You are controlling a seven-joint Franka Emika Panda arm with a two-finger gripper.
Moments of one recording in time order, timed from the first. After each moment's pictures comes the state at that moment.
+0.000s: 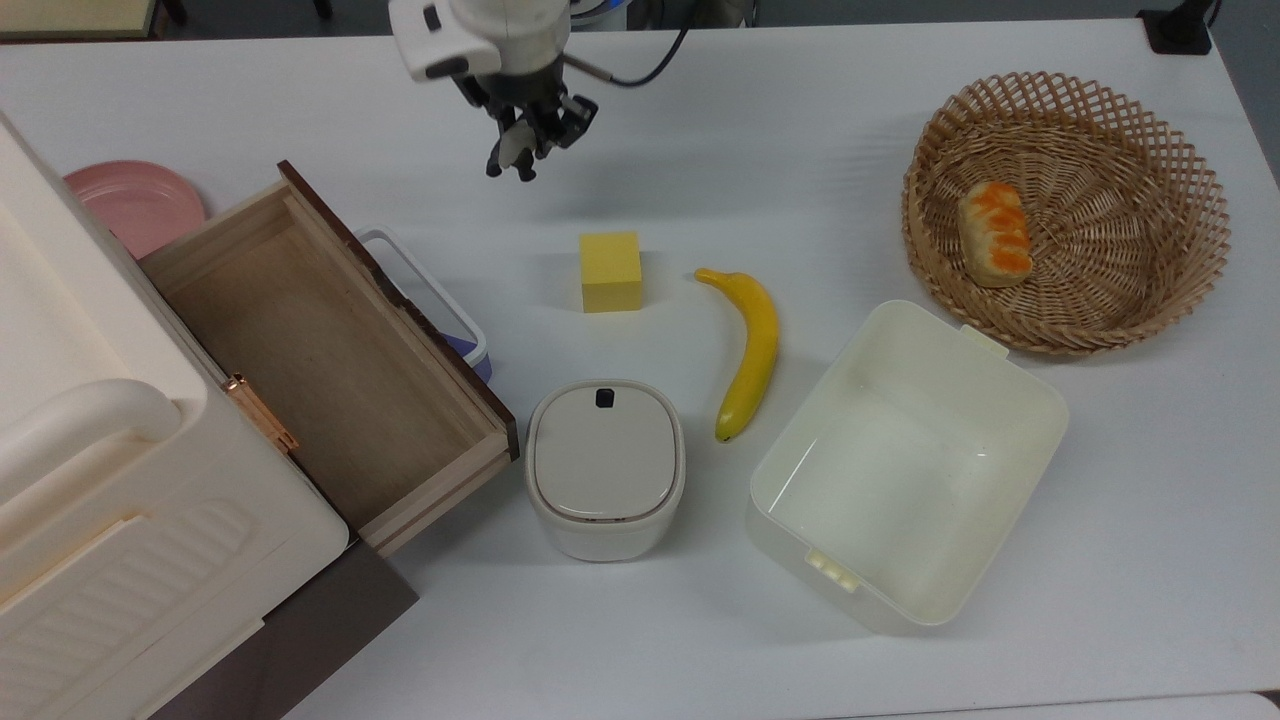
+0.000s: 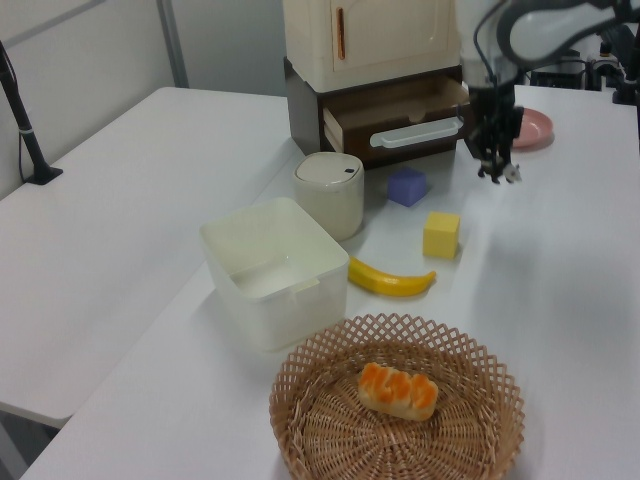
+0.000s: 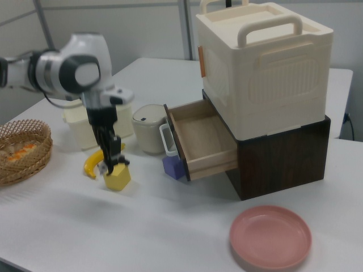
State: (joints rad) arm 0.13 0.00 -0.09 -1.96 -0.06 1.80 0.48
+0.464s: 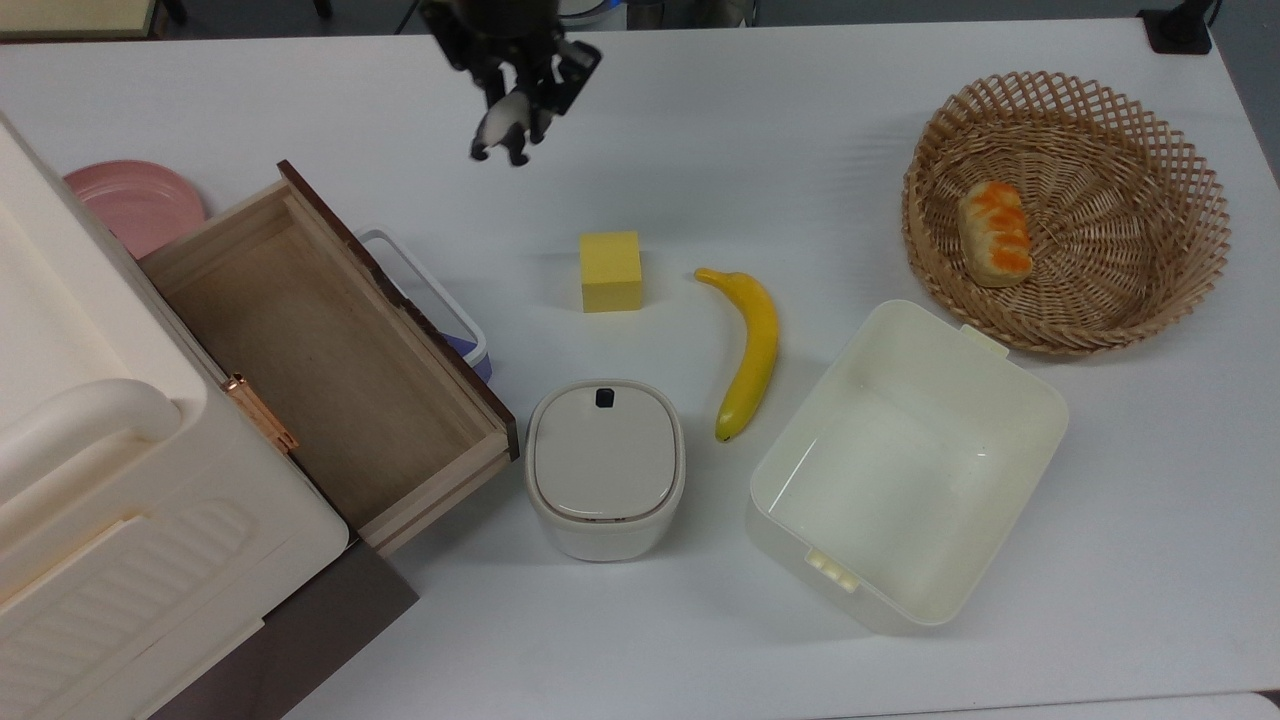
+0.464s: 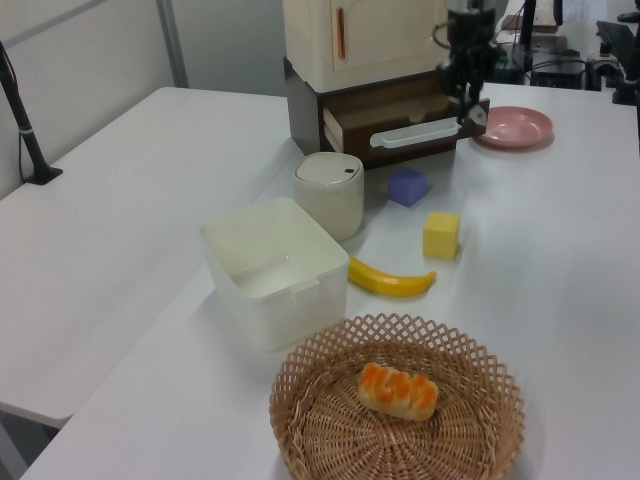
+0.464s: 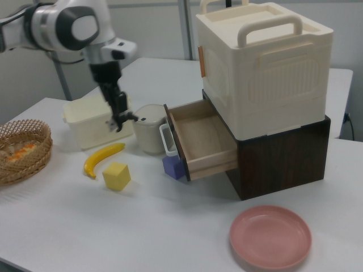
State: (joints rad) arm 0.12 0.07 -0.09 -1.64 -0.02 1.71 0.48
